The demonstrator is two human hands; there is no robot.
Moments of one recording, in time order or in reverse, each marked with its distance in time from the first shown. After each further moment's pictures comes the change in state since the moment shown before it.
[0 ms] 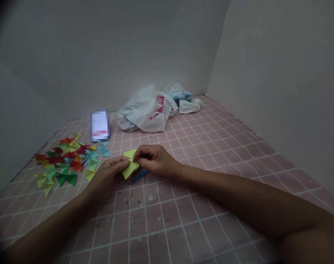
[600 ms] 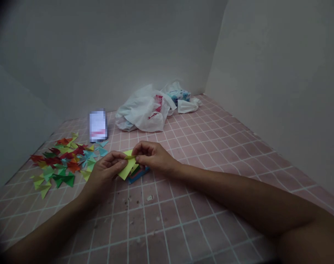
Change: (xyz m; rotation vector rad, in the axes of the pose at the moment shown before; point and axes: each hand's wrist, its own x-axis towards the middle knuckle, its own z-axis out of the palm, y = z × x) left_hand 0.002 -0.004 -0.005 -0.034 0.044 0.161; right_hand 0.004 0.003 0.003 0.308 0.030 0.161
